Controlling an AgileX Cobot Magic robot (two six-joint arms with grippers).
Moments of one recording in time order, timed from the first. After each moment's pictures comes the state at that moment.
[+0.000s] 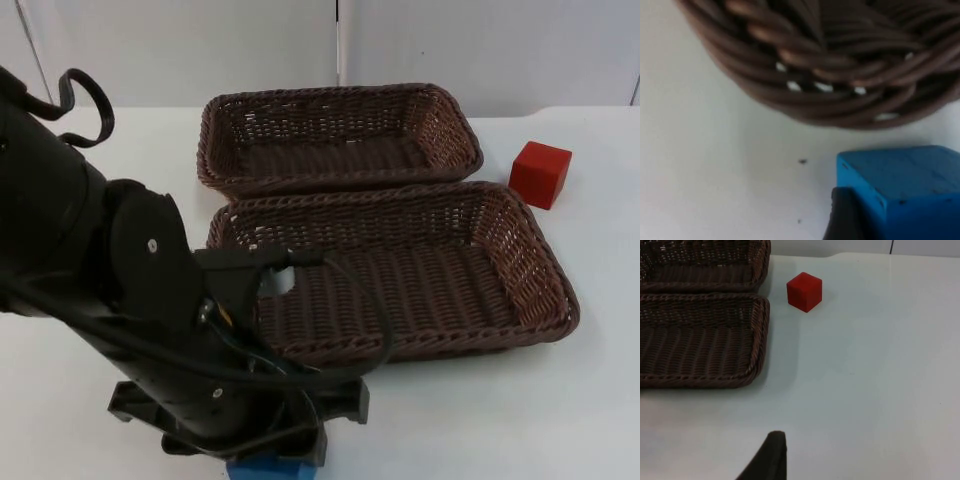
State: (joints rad) right arm 0.07 0.00 -0.52 0.06 1.08 -0.07; left arm -0.71 1.86 -0.70 -0.55 0.22 -0.05
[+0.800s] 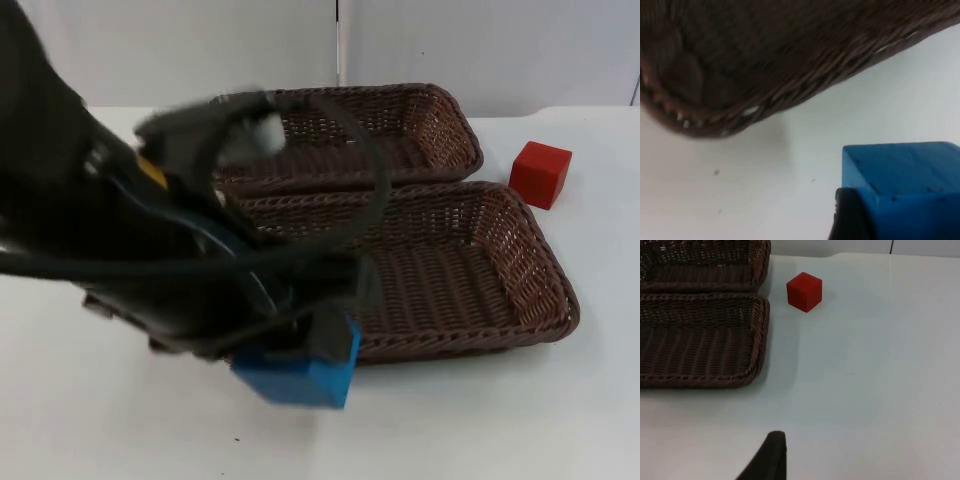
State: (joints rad) right arm 0.07 0.00 -0.52 0.06 1.08 -0.07; left arm -0.71 1.46 -0.70 -0.54 0.38 0.02
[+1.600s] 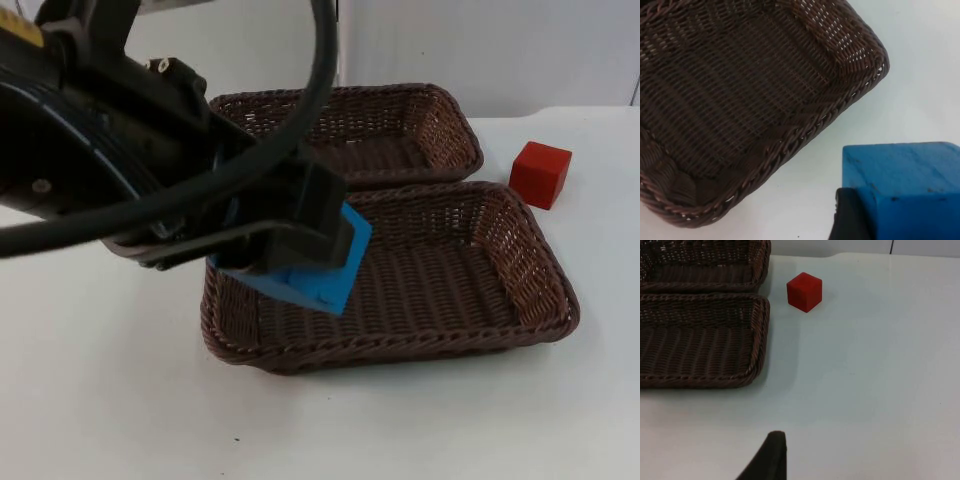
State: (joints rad) right arm 0.07 0.00 -0.52 0.06 1.08 -0.07; left arm -0.71 1.24 -0.70 -0.54 0.38 0.23
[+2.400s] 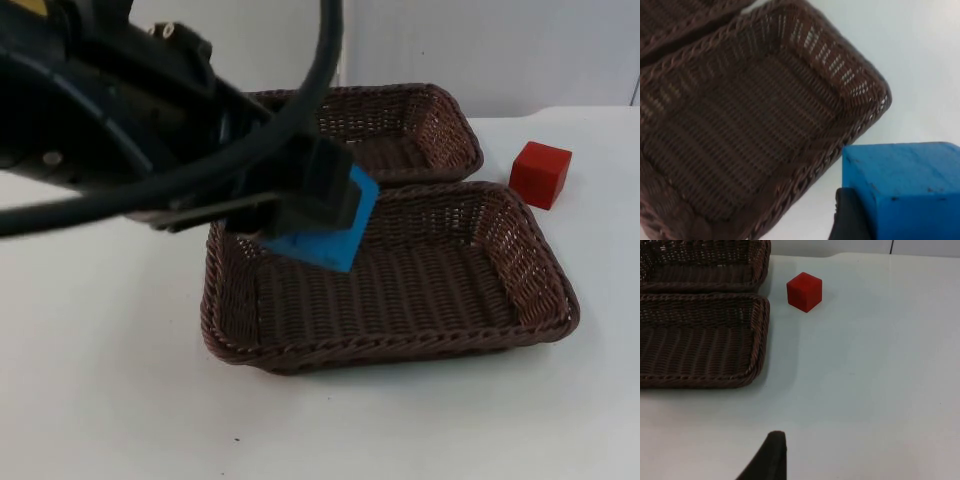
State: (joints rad) right arm 0.07 0.00 -0.52 0.06 1.08 -0.07; left arm -0.71 1.24 -0.73 -0.54 0.32 0.29
